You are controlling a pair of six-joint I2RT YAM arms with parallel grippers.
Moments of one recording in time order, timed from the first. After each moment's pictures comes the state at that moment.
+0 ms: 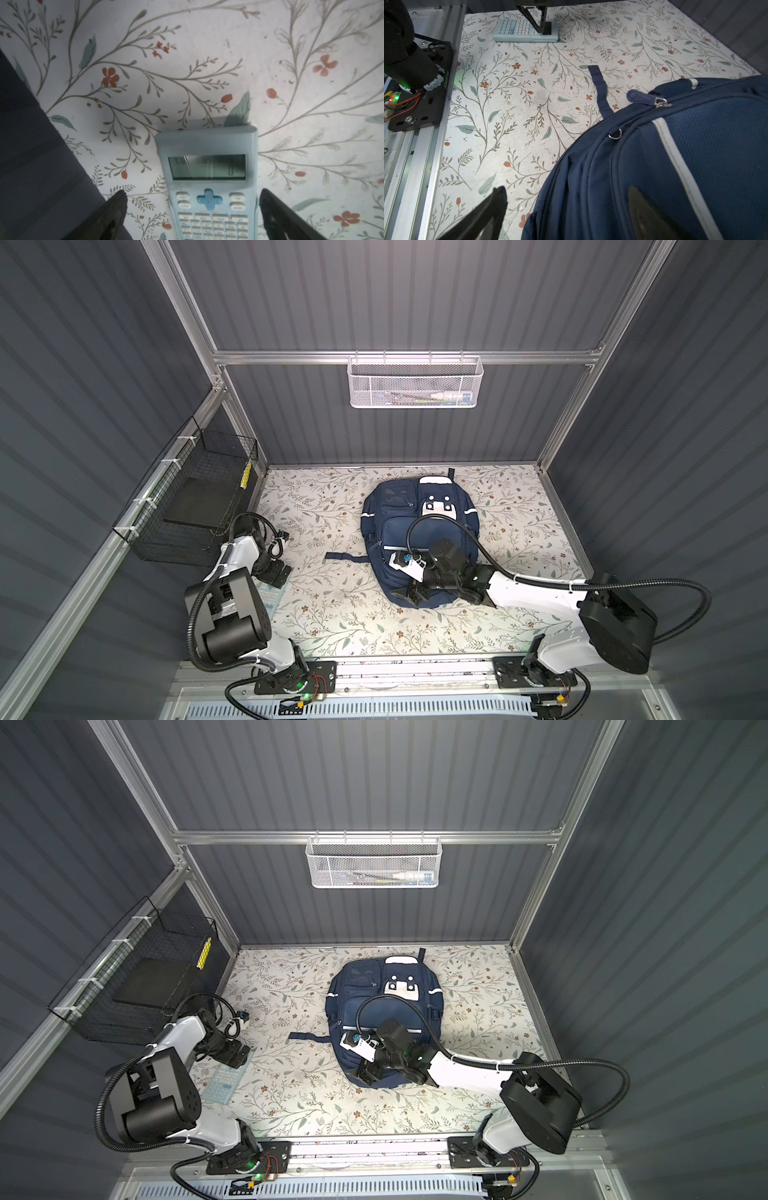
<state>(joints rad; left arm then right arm) 0.36 1.53 0.93 -0.79 -0.05 0.79 0.90 1.45 0.71 0.14 -0.31 -0.29</state>
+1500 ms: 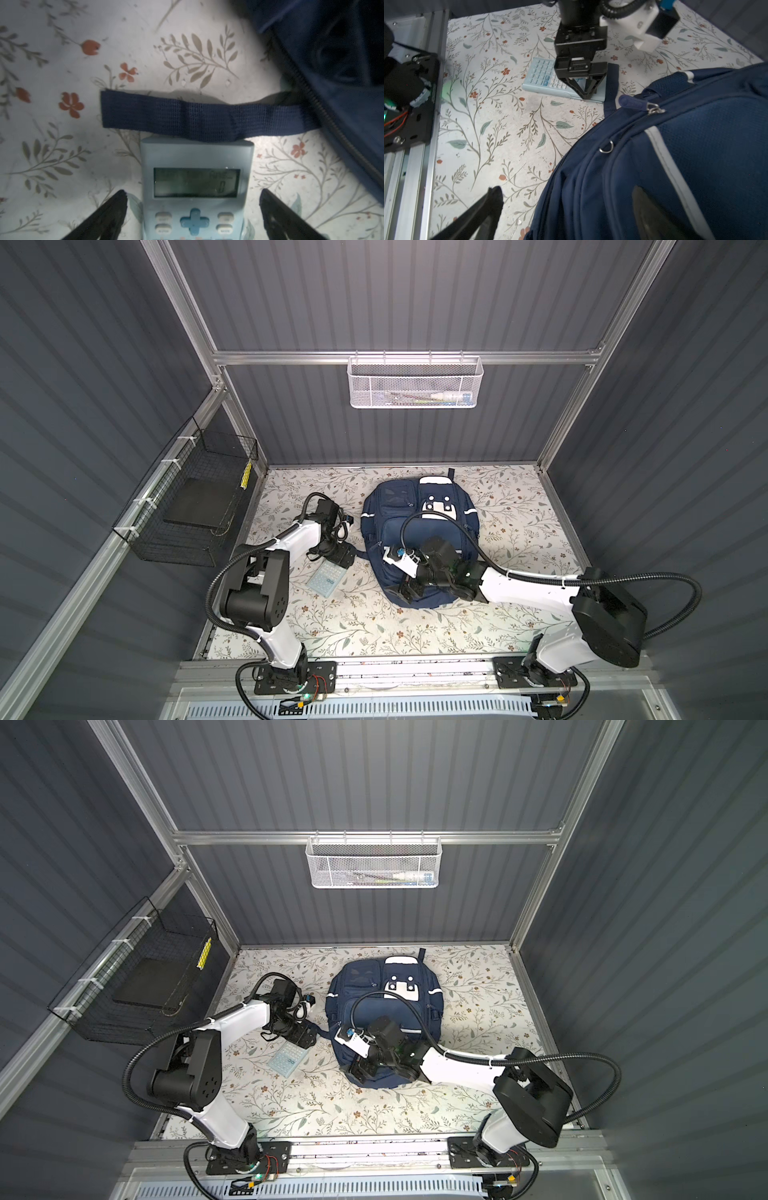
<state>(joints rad) -0.23 1.67 1.05 -0.67 0.12 0.23 0.93 1.50 0.83 0.07 -0.21 -0.15</state>
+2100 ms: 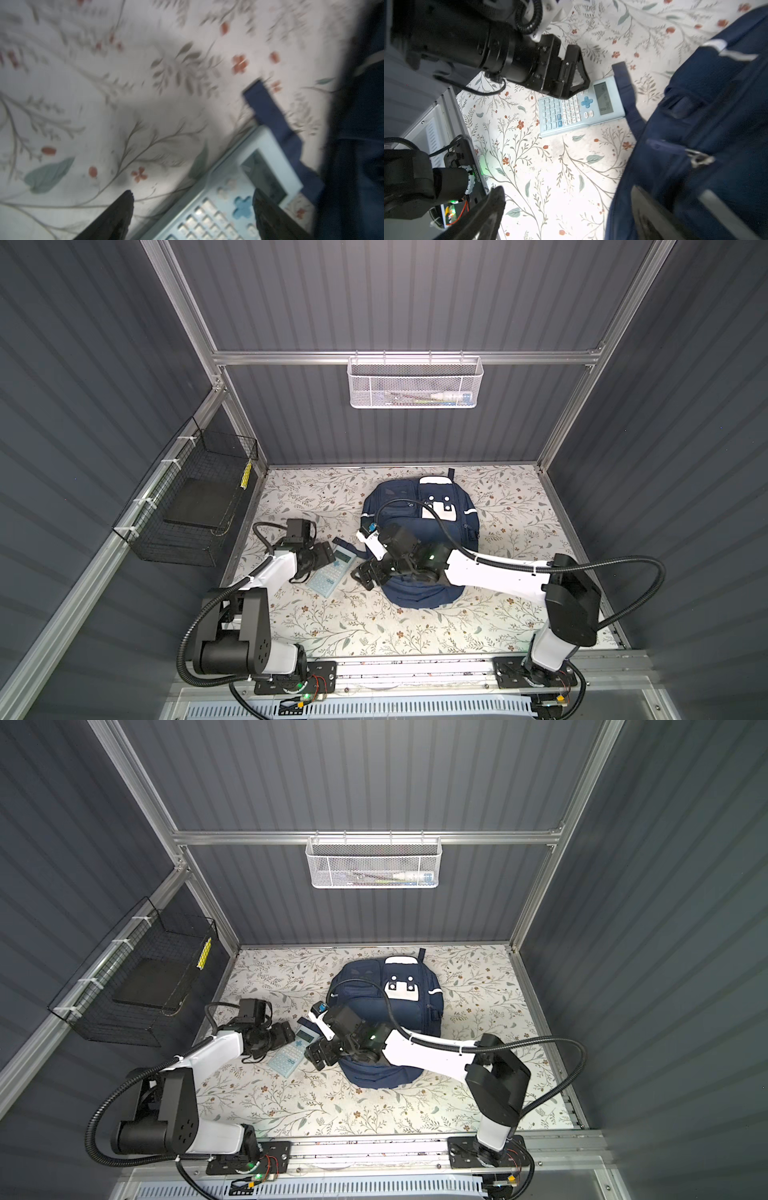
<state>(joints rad) -0.04 1.42 0.68 -0.39 0.11 -0.47 1.07 1.78 1.30 -0.27 -0.10 0.37</state>
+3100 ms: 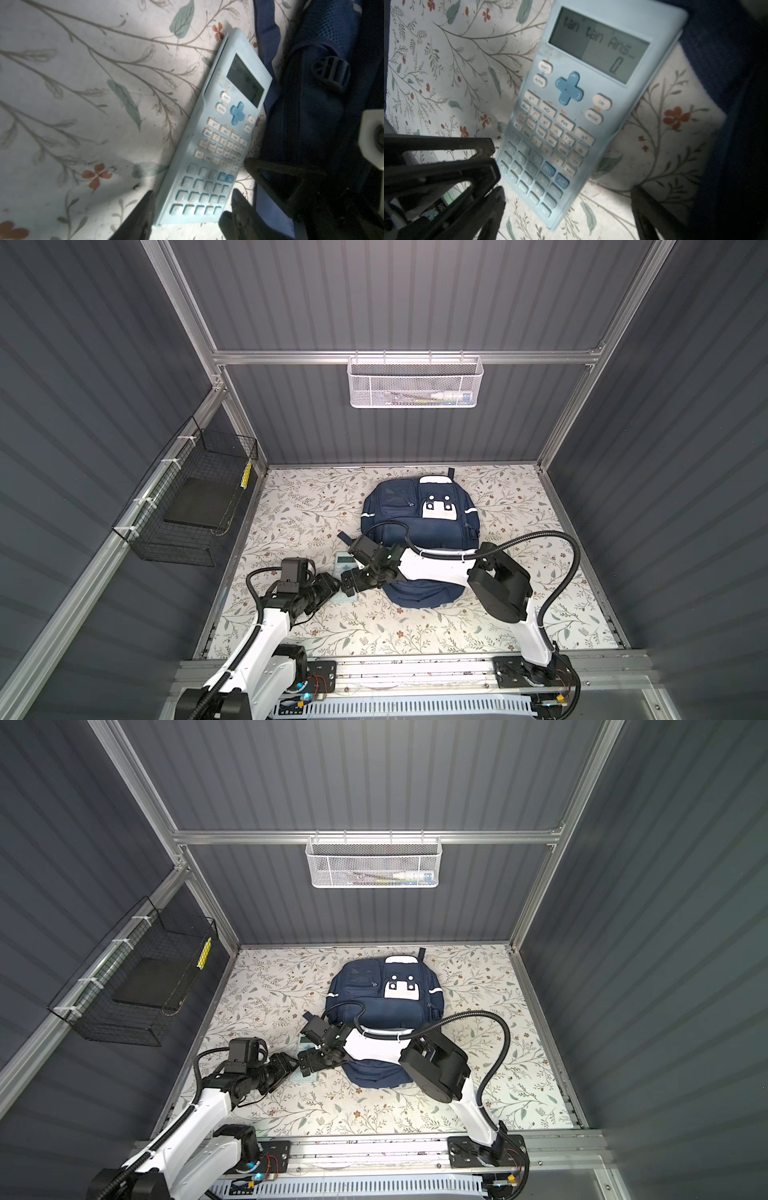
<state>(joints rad) -0.11 0.95 0.39 -0.45 0.33 -0.73 1.08 2.16 1.57 -0.43 -0.13 0.65</state>
